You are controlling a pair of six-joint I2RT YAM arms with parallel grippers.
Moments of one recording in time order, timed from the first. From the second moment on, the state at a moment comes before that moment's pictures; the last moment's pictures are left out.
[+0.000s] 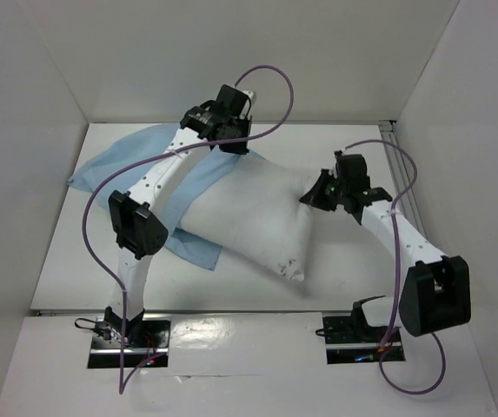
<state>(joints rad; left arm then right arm) -0.55 2.13 2.33 -1.01 -0.08 -0.30 0.20 1.29 0.88 -0.34 -0.27 0.63</state>
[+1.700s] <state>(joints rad) -0.29 1.11 1.26 -0.73 0.16 -0.52 0.21 1.15 1.27 -0.81 -0.04 0.33</state>
